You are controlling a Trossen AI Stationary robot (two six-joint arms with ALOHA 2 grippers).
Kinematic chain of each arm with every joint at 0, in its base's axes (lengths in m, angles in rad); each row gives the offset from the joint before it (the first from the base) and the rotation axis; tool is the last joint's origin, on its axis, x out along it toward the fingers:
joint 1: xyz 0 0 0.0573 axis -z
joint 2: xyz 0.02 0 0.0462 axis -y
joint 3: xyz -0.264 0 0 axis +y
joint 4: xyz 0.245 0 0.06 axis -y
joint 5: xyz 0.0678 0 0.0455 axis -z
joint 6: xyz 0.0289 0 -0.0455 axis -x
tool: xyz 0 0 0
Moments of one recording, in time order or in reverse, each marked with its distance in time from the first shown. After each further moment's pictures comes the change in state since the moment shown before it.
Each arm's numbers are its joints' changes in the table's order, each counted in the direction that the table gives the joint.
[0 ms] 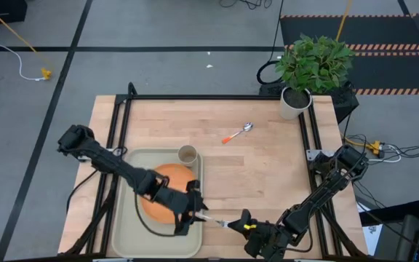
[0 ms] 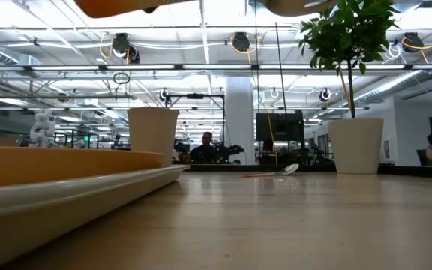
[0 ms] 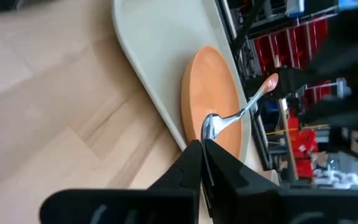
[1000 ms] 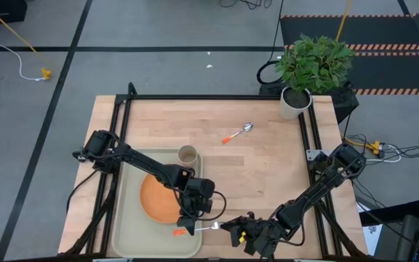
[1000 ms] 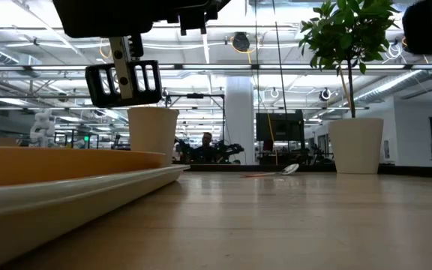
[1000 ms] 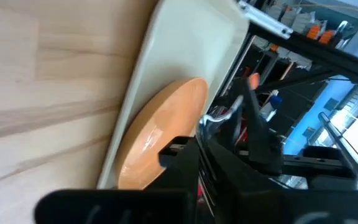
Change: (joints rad) left arm -0.186 -0.255 0.001 0.046 1.037 0.318; right arm 0.079 0.000 -0.032 0.069 -0.139 0.932
